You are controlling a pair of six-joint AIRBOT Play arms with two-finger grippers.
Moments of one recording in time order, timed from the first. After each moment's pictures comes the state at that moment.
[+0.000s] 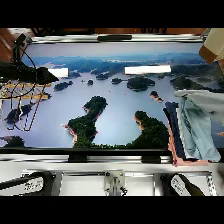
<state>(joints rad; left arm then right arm) 0.09 -1.36 1.51 0.90 -1.29 -1.25 -0.59 -1.02 1.54 -1.44 1.73 1.72</state>
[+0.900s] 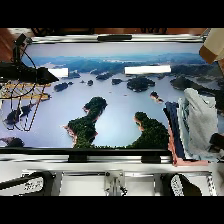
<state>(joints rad) 0.09 -1.36 1.51 0.90 -1.30 -1.24 -0.59 -0.81 1.00 -1.72 1.81 1.55</state>
